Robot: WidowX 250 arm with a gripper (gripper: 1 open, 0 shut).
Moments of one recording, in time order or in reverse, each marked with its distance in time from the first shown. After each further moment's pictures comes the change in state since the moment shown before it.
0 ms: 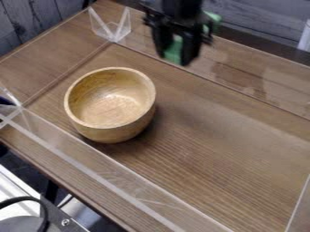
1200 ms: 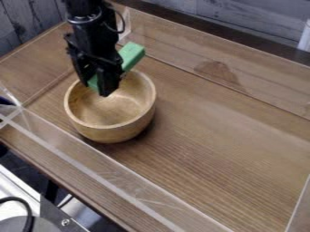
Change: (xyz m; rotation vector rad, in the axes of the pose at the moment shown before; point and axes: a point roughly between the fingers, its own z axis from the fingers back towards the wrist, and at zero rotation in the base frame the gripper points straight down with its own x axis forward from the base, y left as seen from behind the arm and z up) arm -0.070 0.069 -0.041 0.056 0.046 -0.058
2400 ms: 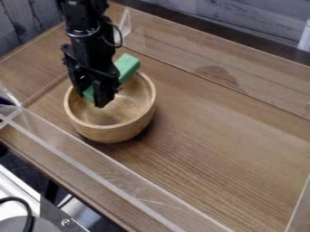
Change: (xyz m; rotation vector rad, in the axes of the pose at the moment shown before) arm -0.010 -0.004 -0.013 0.019 0.043 -0.003
